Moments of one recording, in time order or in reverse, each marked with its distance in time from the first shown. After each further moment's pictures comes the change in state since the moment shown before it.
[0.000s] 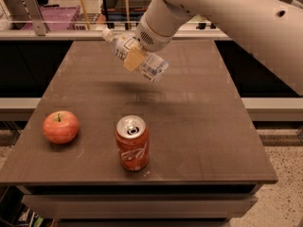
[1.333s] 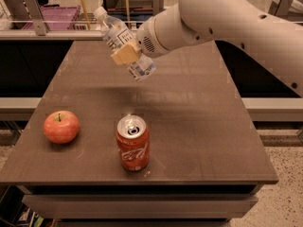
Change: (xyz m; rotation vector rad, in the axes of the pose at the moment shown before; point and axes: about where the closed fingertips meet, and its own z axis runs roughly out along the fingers) arm -0.032 0.021 -0.021 -0.018 -0.405 0.039
